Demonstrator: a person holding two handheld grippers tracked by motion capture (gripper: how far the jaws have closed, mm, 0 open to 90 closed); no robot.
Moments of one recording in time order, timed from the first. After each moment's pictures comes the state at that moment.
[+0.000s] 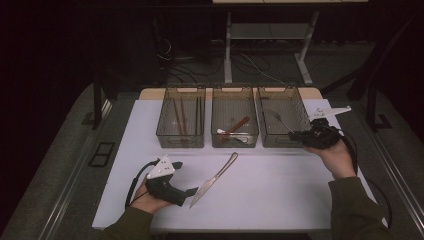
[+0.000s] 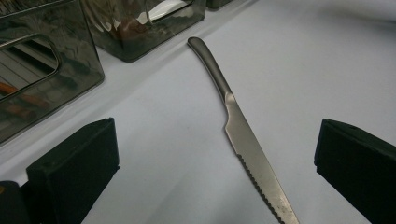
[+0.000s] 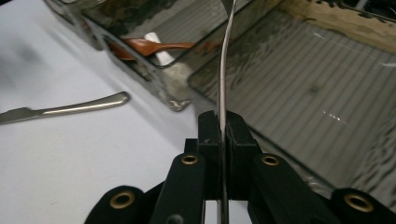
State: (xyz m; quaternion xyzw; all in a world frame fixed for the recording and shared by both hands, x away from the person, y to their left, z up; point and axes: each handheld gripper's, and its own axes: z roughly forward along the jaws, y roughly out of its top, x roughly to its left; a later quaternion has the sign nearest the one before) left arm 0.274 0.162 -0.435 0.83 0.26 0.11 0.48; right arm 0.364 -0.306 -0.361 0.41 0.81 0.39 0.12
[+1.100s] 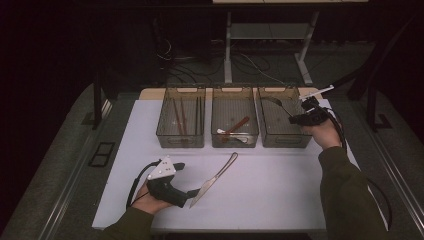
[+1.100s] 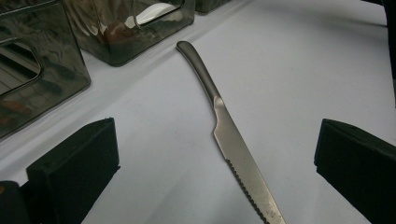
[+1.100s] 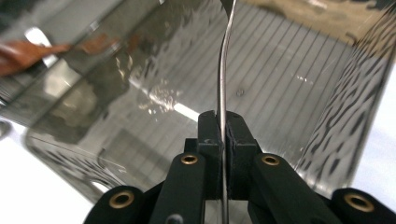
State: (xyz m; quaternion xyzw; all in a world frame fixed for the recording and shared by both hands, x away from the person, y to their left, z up) left arm 0.273 0.159 -0.436 0.83 0.25 0.10 0.49; right arm 0.450 -0.310 -0.378 0.48 0.81 0.30 0.14
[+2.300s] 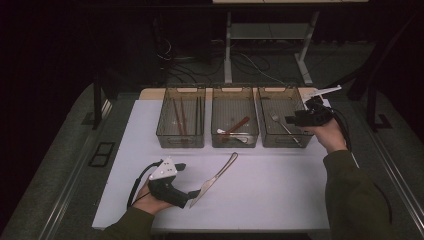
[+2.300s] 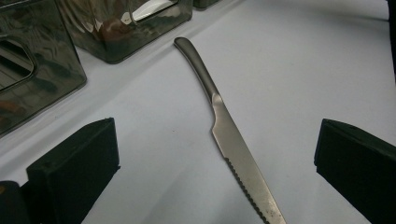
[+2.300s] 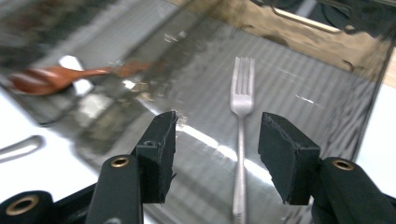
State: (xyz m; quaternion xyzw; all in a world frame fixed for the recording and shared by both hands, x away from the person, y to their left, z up) left arm 0.273 0.156 -0.438 0.83 0.25 0.10 0.49; right arm 0.434 -0.312 -0.362 0.46 0.80 0.36 0.15
